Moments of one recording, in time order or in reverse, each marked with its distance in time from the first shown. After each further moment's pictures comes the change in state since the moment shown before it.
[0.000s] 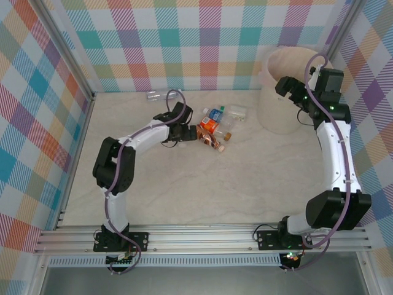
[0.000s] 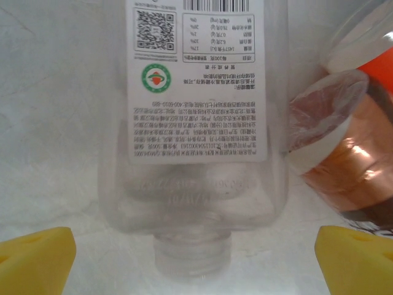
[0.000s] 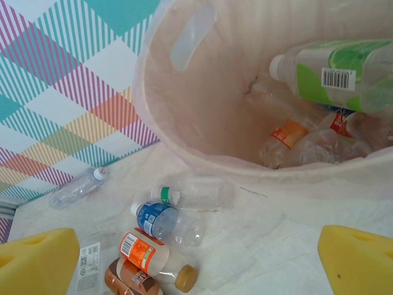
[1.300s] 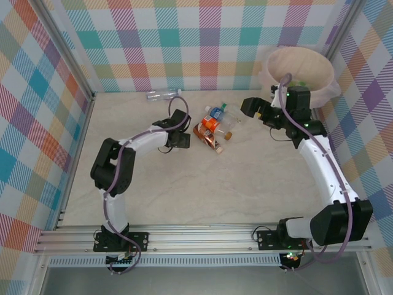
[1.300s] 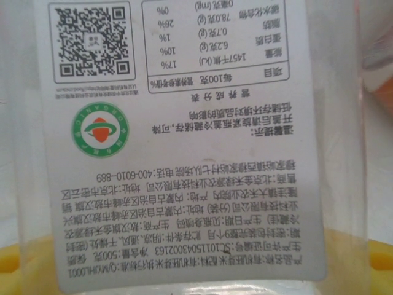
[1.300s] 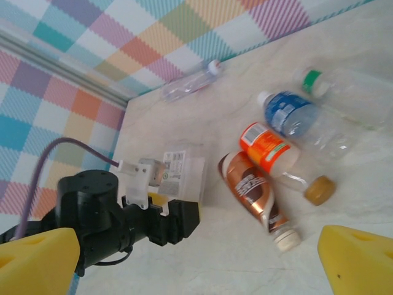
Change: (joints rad) left arm -0.017 -0.092 -0.170 0.092 -0.103 0.153; right arm 0.267 -0.121 -0.285 0.167 -0.260 0.129
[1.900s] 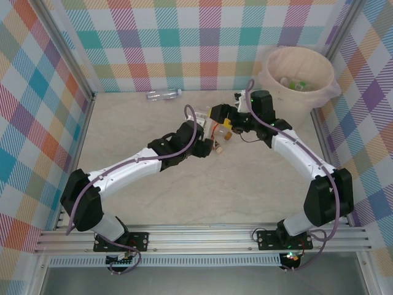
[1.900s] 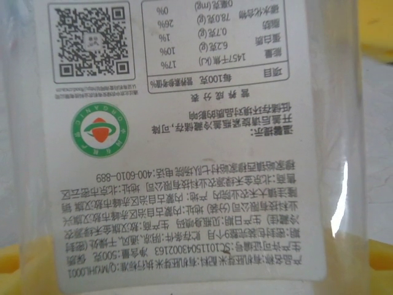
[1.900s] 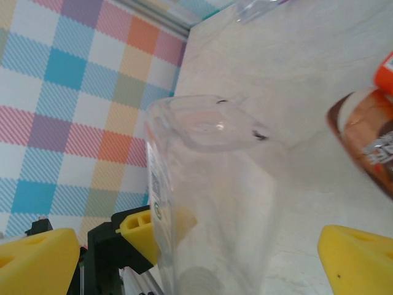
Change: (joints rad) left arm -0.315 -0.375 -0.140 0.148 -0.048 0.072; right arm 0.227 0.196 -0.045 0.278 -0.138 0.187
